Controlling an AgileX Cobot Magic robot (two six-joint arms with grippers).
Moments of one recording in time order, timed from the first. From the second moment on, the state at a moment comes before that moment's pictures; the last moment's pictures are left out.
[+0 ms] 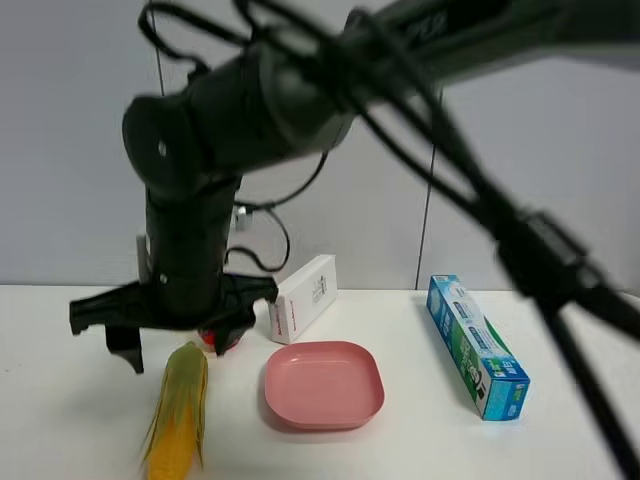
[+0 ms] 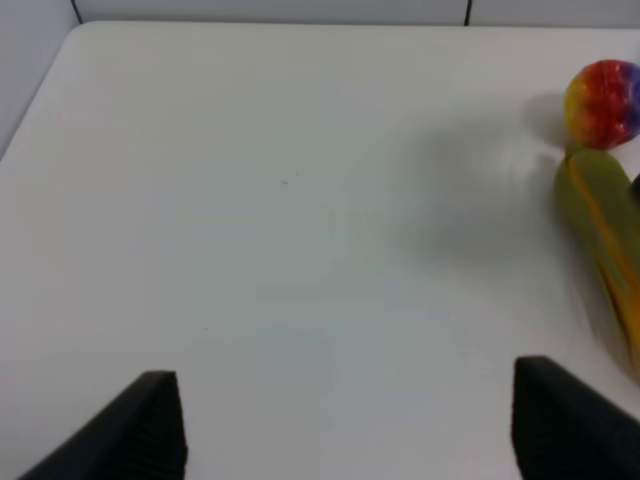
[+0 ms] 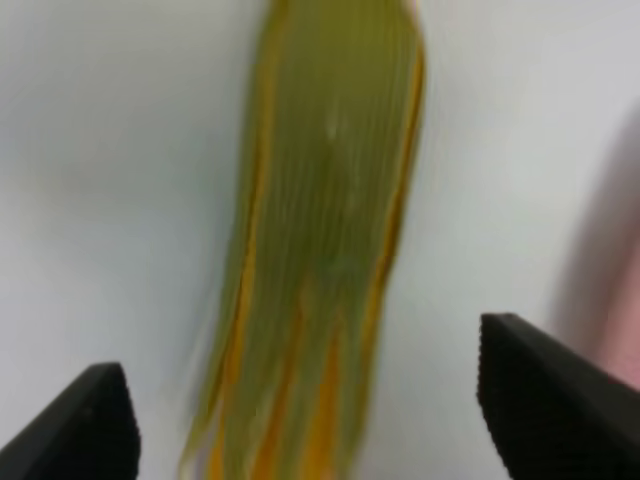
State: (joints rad) left arm 0.15 -0.01 -0.51 -0.08 1.06 0.05; right arm 0.99 2.27 -1.86 -0.16 0.83 0.53
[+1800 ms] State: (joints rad) left arm 0.15 -0.01 -0.51 -0.08 1.06 0.05; right arm 0.04 0.38 -0.80 -0.06 1.05 0.02
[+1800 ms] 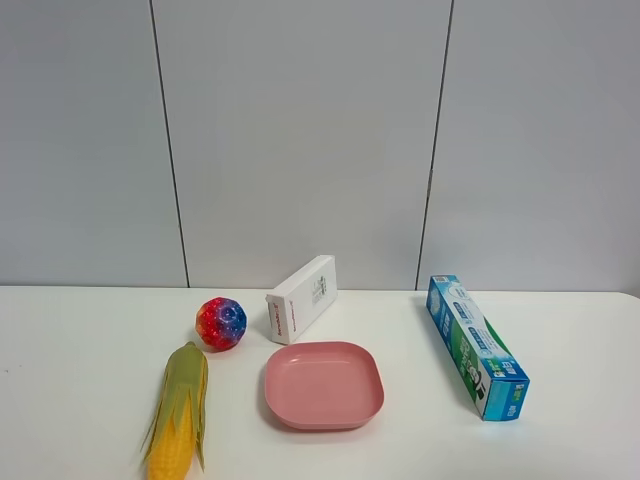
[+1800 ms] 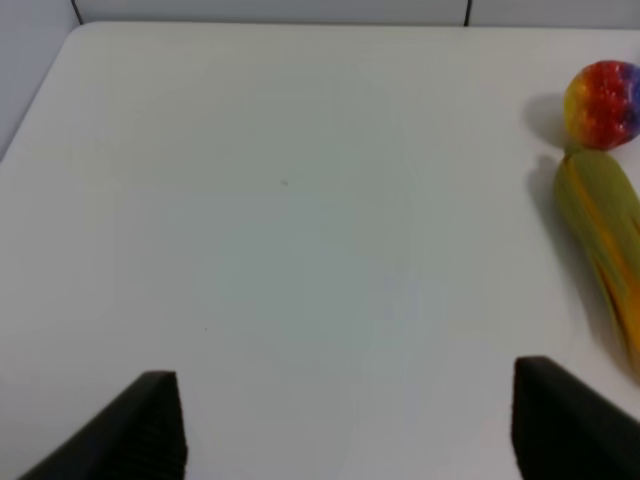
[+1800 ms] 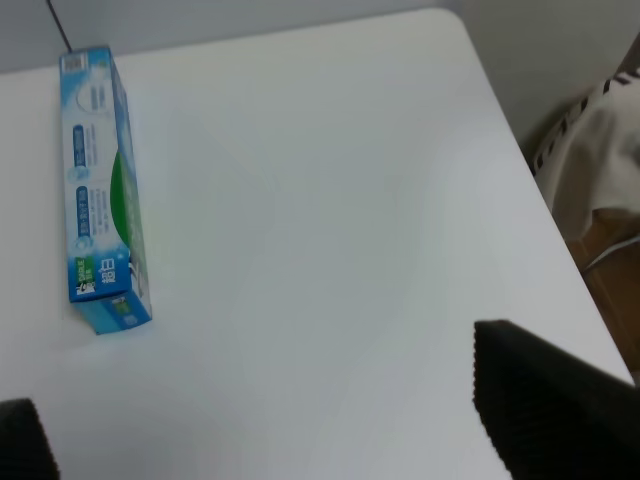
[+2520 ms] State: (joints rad) left arm 0.15 -0.01 -0.51 -0.08 1.06 0.05; right arm 0.03 0.00 -0.49 -0.01 1.07 0.02
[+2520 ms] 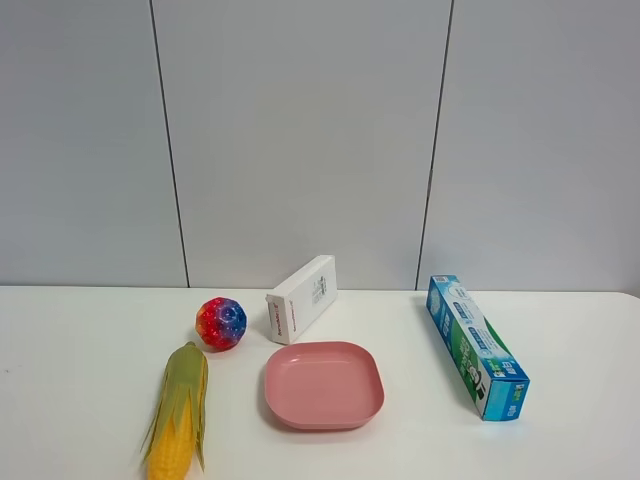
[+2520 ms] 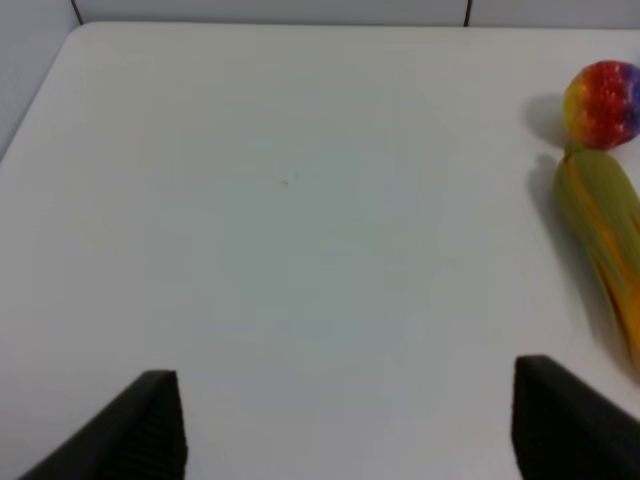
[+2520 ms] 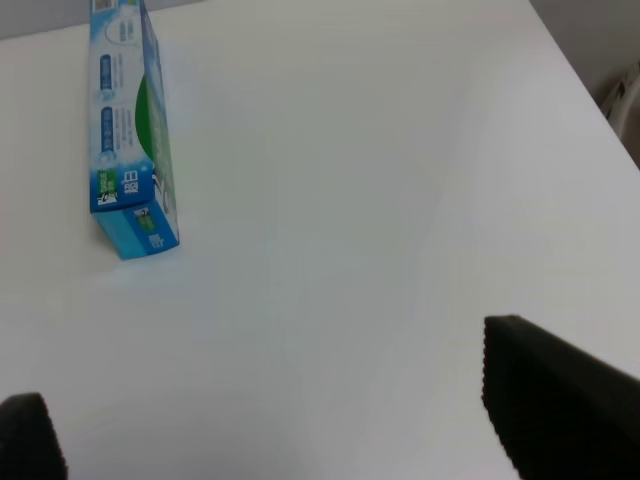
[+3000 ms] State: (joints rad) left arm 0.15 -0.01 -0.51 -0.08 1.06 0.05; right arm 0.03 0.00 -0.49 -0.02 1.06 0.02
